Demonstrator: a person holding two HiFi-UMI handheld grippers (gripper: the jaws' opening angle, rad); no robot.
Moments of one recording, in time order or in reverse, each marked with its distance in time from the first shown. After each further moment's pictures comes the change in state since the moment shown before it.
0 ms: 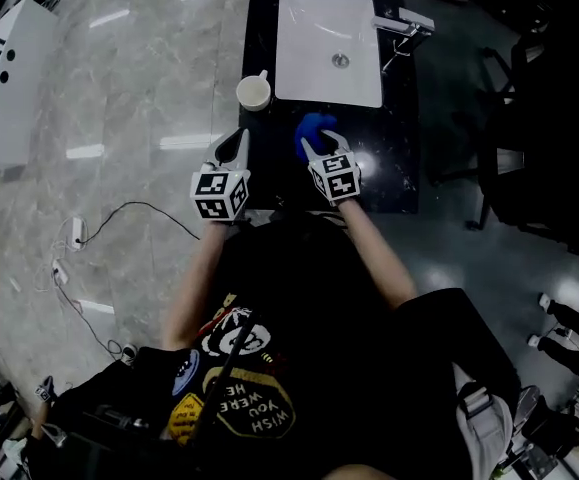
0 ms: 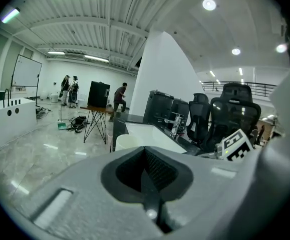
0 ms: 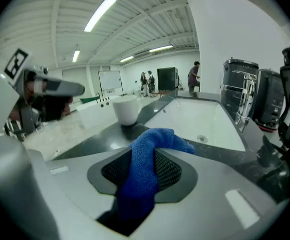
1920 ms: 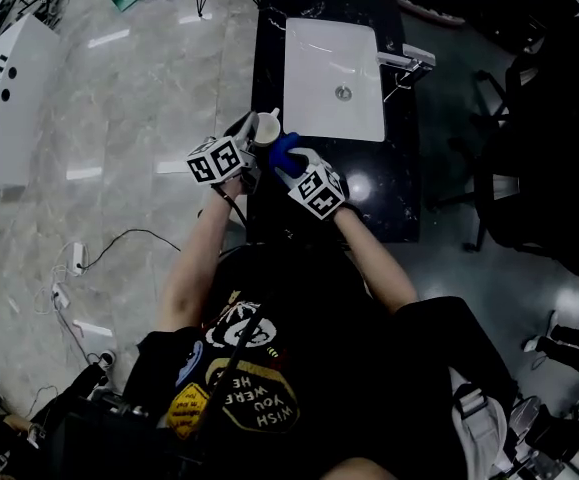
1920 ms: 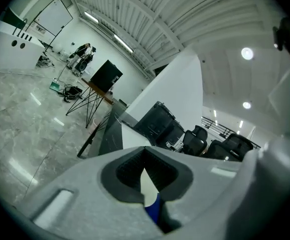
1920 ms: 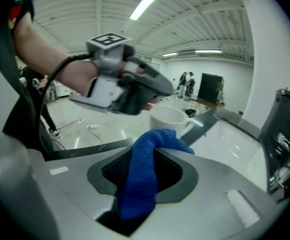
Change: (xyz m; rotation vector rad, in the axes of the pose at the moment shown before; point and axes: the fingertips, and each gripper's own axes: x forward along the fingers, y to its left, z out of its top) left arm 0.106 0.063 0.048 -0.461 -0.050 -0.194; right arm 0.048 0.077 0.051 -0.436 0.077 0.272
